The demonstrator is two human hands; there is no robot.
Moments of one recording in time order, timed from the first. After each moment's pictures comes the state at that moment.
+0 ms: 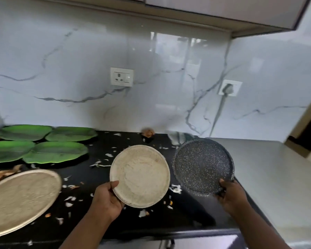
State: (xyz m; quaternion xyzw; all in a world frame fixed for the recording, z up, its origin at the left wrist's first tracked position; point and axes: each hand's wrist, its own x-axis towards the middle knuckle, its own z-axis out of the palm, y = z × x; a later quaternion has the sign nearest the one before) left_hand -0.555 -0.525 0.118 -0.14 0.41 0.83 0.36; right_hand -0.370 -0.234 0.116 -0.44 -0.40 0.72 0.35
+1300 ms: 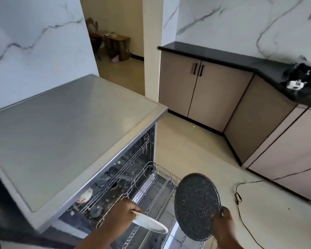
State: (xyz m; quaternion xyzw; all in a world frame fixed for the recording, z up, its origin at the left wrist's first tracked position) left_hand -0.060 -0.068 -0.032 0.60 0.68 0.10 0.41; right_hand 0.233 -0.076 -0.066 -0.84 -0.26 0.37 0.28
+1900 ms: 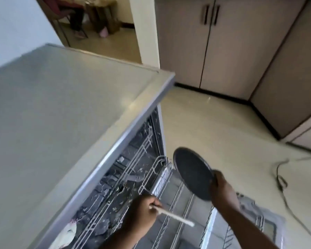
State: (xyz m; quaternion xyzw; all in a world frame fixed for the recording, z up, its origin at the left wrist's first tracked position) left_hand -0.046 0.095 -0.205 0.64 0.65 0.12 0.39; right_hand 0.196 0.126 -0.215 -0.79 -0.49 0.34 0.15
